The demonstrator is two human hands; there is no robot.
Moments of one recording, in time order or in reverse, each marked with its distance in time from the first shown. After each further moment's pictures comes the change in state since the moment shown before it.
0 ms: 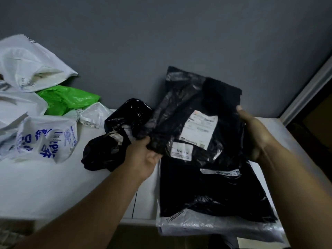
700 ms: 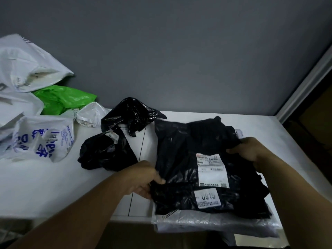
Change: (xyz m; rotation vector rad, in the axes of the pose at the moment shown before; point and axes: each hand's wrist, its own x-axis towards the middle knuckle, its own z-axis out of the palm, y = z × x) left_hand -0.014 -0.016 -0.026 1.307 -0.131 -0.304; right_hand 0.019 0.041 -0.050 -0.605 0.117 -0.013
